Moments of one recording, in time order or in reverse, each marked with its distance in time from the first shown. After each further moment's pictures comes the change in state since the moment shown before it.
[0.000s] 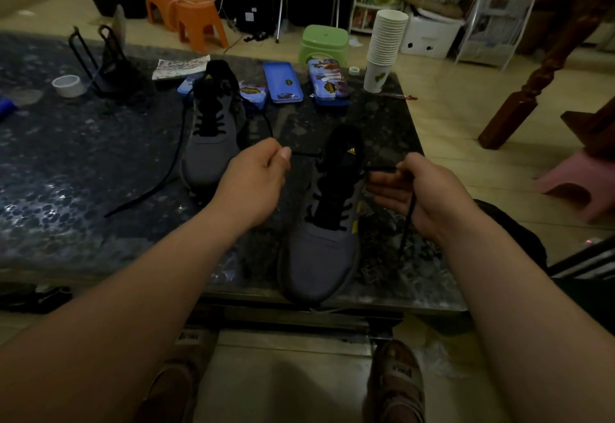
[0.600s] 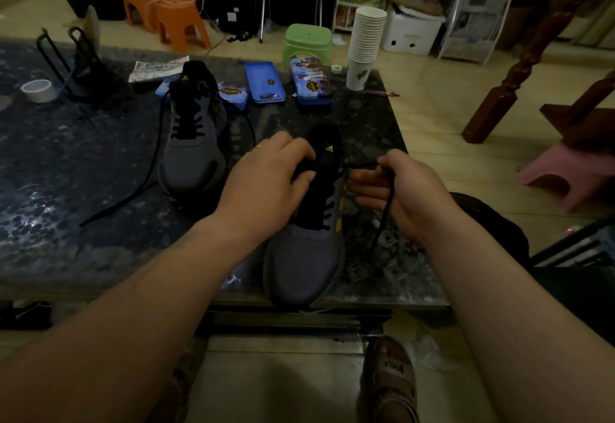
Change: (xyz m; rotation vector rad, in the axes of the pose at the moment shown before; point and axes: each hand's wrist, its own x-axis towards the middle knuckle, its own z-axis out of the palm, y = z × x) left_hand -0.003 0.024 0.027 0.381 0.035 0.461; right_hand -0.003 0.003 0.000 -0.059 -0.008 -0.054
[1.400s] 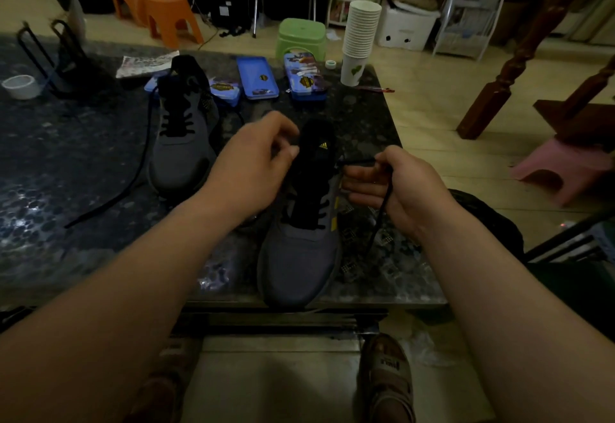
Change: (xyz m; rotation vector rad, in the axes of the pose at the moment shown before) left_hand 0.018 -0.013 -0.007 -0.248 -0.054 -0.135; right_hand 0.005 -0.001 -0.003 0.036 -0.004 0.019
